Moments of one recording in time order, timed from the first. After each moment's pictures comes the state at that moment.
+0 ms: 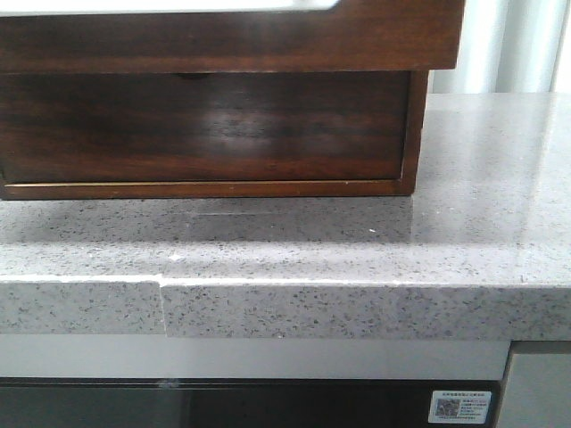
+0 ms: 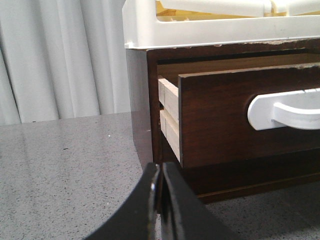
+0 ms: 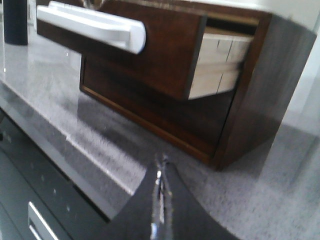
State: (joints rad) left arm -0.36 -0.01 -0.15 0.72 0.16 -0.60; right arm 0.65 0.03 -0.01 0.42 0.04 -0.68
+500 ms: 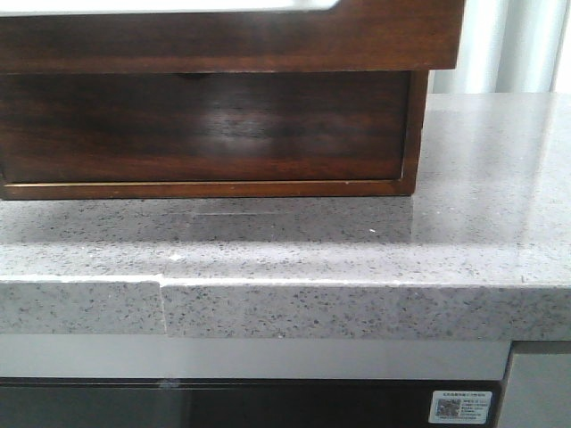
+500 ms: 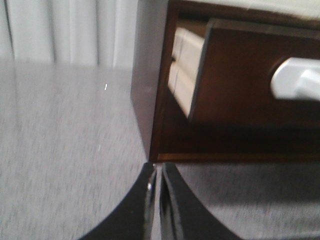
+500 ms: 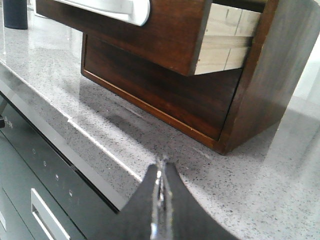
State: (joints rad) left arm -0.34 -0.01 -0.12 0.43 0.29 -0.51; right arm 0.65 0.03 0.02 0.42 0.04 -0.68
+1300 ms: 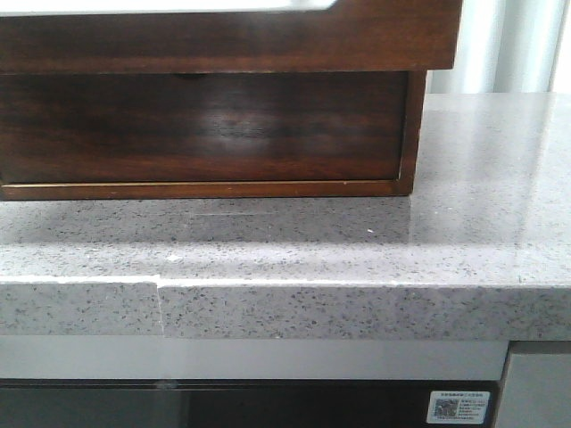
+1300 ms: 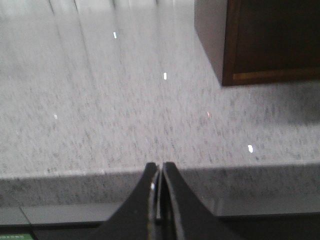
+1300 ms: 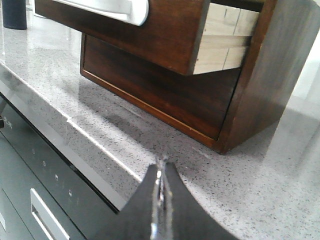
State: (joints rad) left arm 0.00 -0.01 0.00 -0.09 0.32 0.22; right arm 0.65 0.03 0.02 0.42 0.04 -0.68
